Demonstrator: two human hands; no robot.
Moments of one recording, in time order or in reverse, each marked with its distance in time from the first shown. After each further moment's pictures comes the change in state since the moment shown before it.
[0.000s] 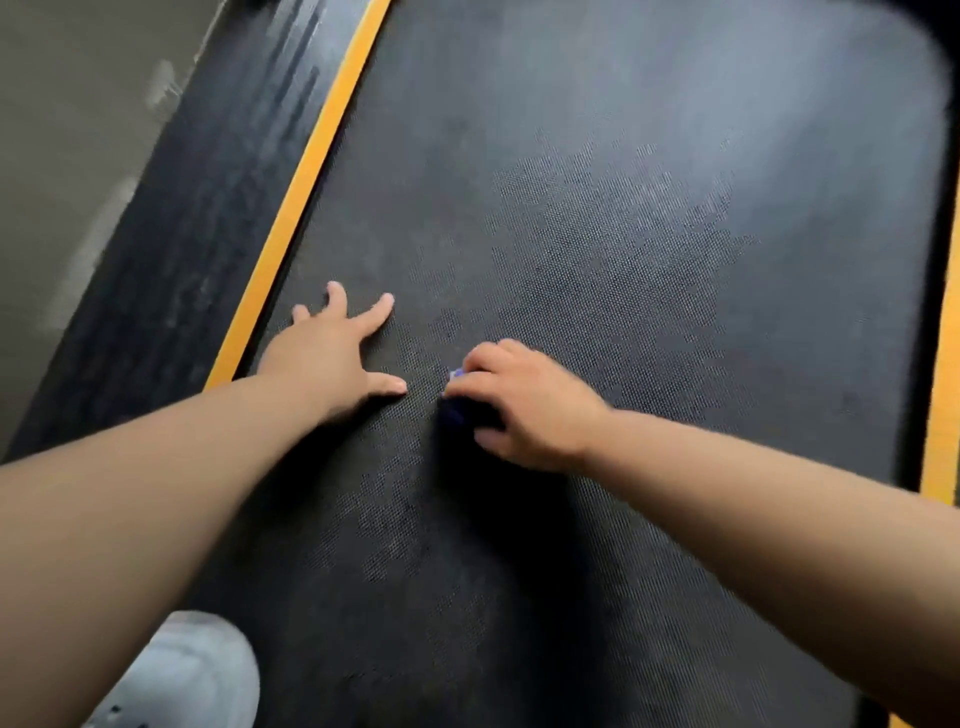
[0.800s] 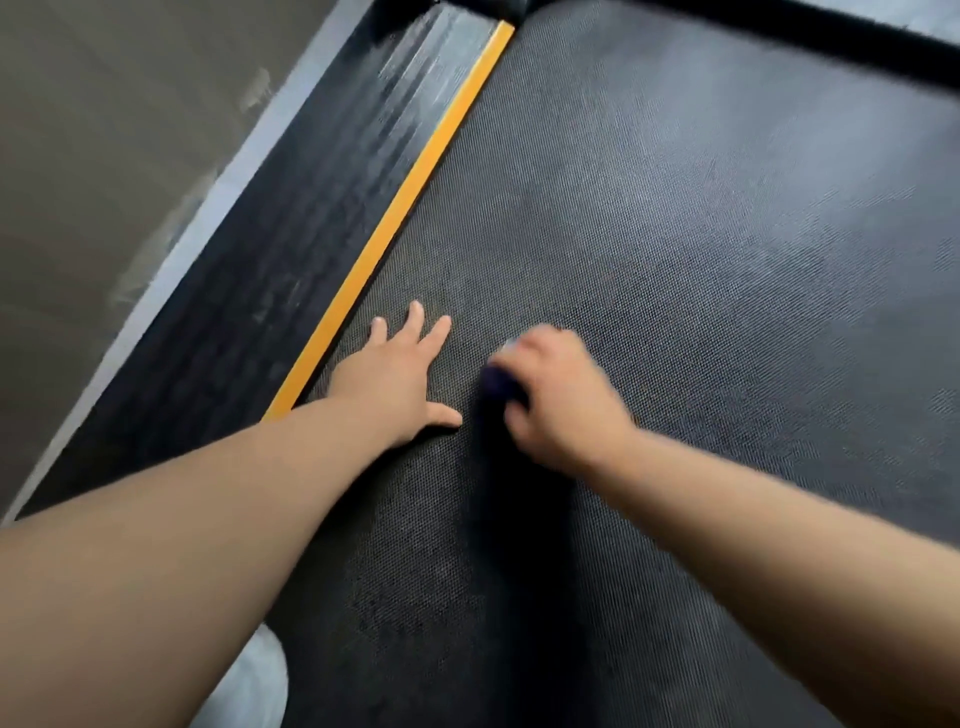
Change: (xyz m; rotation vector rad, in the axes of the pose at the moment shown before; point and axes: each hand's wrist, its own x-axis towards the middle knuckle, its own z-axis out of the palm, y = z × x) left_hand -0.006 -0.014 0.011 -0.060 0.042 0.035; right_hand 0.053 -0.015 0.000 -0.017 0.194 0.214
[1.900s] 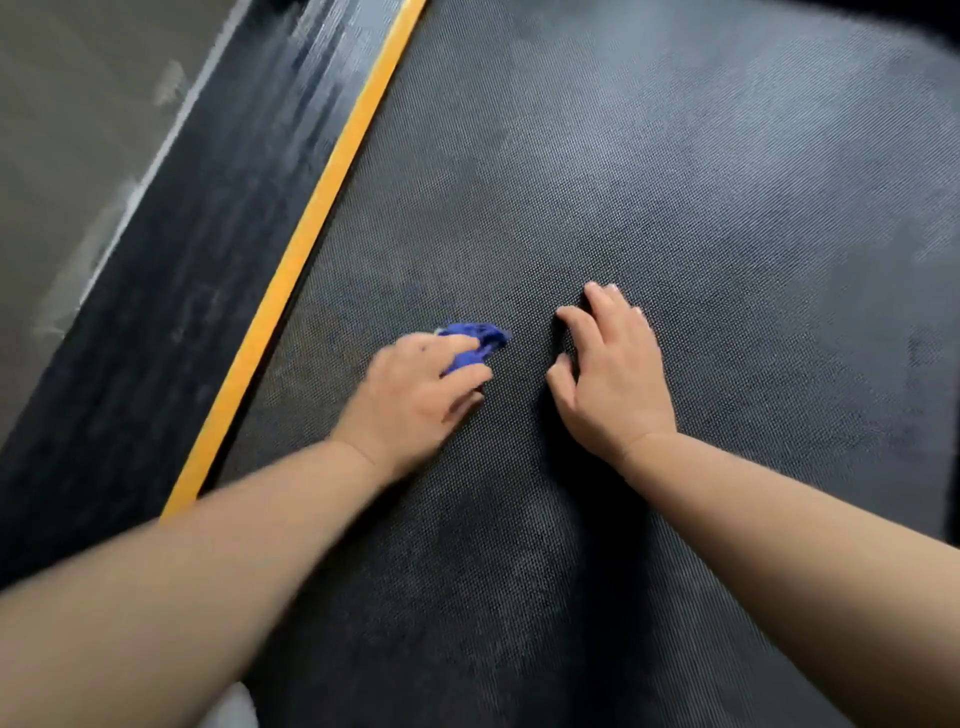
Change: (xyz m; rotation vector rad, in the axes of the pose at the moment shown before) left_hand 0.026 0.031 0.051 -0.100 0.726 0.704; right_hand -0.033 0.056 0.001 -0.156 0.242 0.359
